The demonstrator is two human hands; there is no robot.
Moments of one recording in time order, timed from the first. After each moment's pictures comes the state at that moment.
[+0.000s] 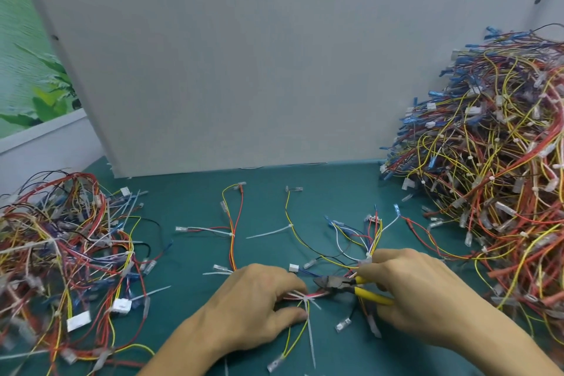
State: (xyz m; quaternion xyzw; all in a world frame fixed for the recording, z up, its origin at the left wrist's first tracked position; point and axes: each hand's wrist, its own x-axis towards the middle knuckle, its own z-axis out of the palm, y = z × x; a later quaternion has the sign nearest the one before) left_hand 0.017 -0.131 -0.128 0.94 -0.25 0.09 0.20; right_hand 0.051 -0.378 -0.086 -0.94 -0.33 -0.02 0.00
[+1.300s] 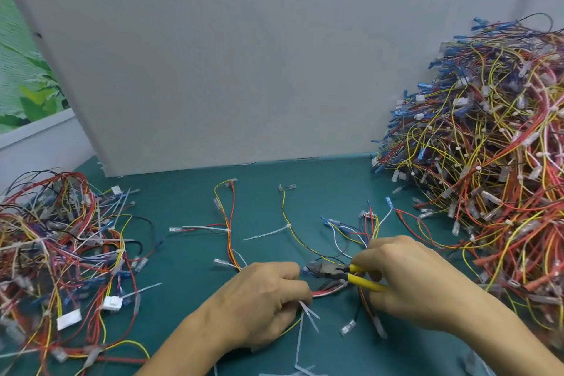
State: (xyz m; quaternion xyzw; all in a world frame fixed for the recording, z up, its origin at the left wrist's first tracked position) left_hand 0.014 -0.146 -0.118 0.93 -0.33 0.07 0.17; right_hand 0.052 -0.384 -0.080 -0.95 -0.32 0.00 0.08
